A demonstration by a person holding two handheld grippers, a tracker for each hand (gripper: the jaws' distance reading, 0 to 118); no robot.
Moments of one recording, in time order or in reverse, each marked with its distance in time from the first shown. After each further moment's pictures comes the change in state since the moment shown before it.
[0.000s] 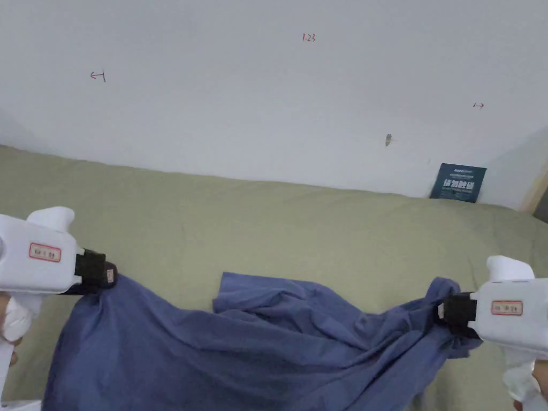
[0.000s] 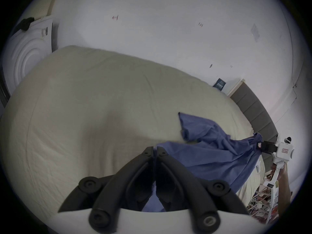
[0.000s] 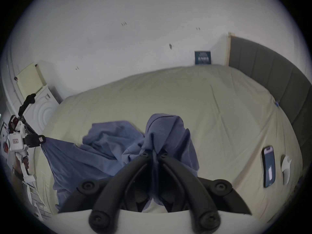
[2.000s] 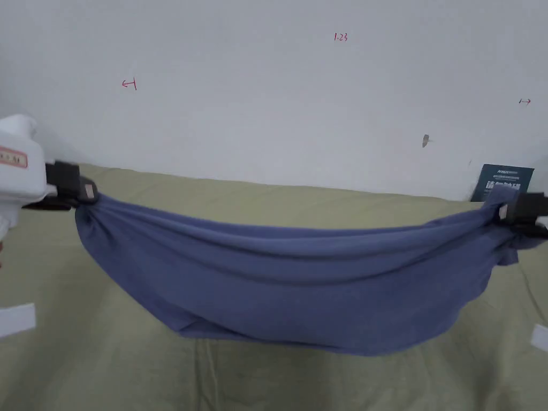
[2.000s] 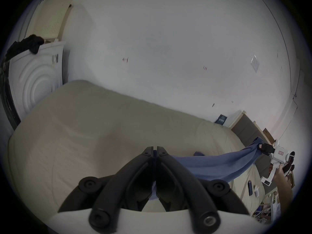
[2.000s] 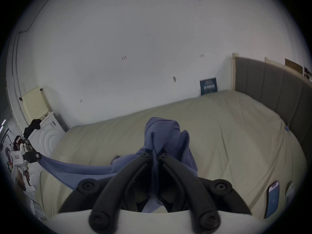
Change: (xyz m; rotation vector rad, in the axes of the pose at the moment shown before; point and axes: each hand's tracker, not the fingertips) left arm -0.069 0.084 0.026 0.180 0.059 0.054; right arm 0.024 0.100 -0.036 0.199 0.072 -0.073
